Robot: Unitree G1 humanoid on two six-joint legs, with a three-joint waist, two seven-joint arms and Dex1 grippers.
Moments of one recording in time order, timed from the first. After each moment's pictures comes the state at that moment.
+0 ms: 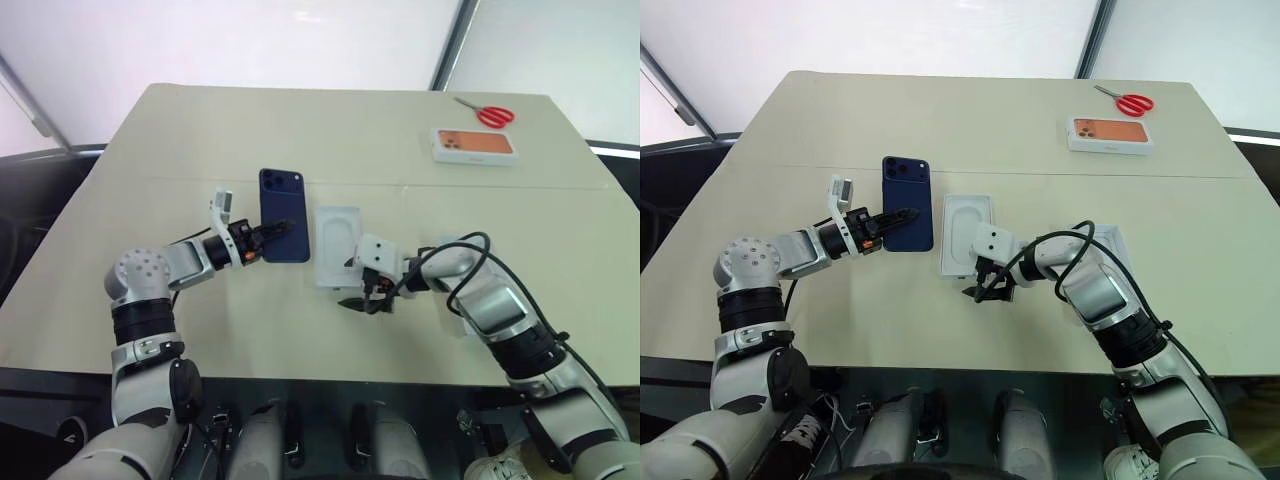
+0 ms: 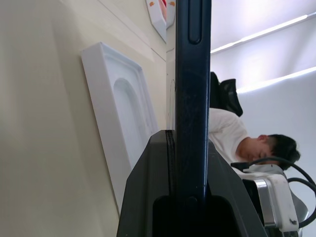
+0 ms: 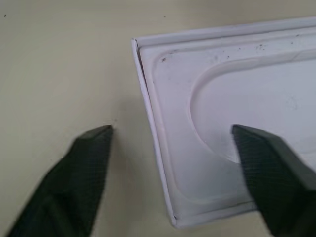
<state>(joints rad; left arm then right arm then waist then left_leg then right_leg) -0.70 0.26 0.47 0.29 -0.84 1.34 -0.53 -0.57 -0.54 0.37 -0.10 -0.01 0.62 1.06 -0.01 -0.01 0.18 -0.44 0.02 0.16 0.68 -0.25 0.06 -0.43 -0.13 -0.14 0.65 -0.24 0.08</state>
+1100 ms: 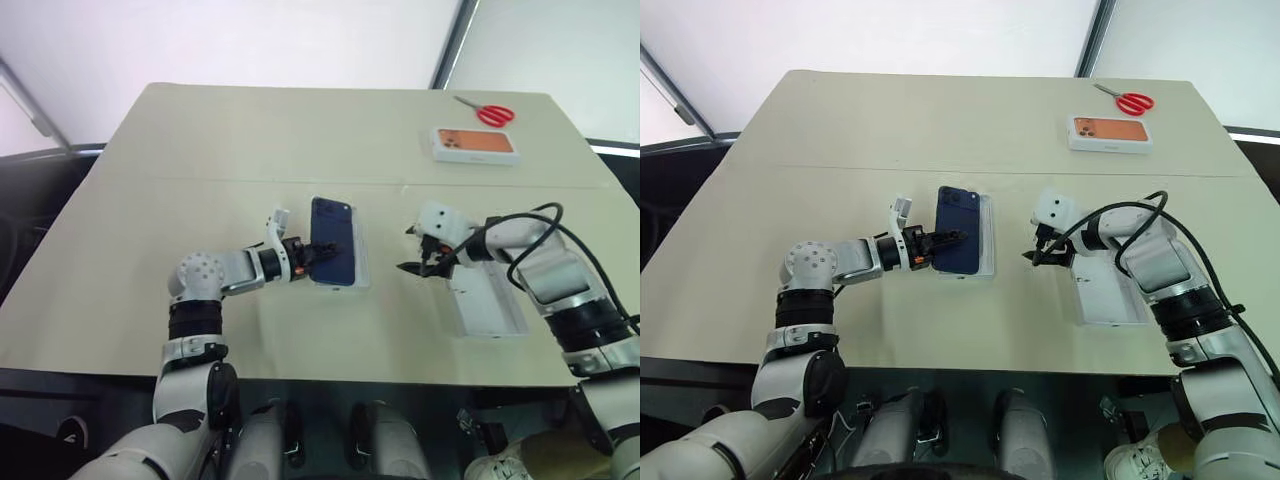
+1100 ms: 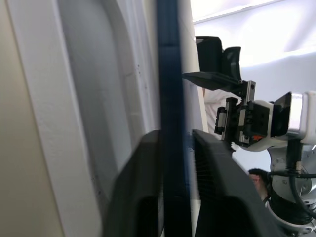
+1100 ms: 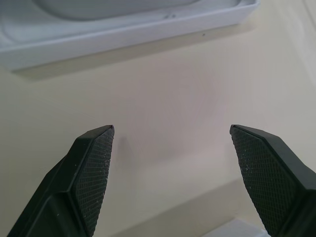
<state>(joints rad) -0.72 0.07 0.38 0.36 -0.84 1.34 -0.38 -0.63 -0.78 0.26 0.14 -0.02 0.38 1.06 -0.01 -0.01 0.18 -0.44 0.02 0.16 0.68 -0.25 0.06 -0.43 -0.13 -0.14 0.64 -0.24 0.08</state>
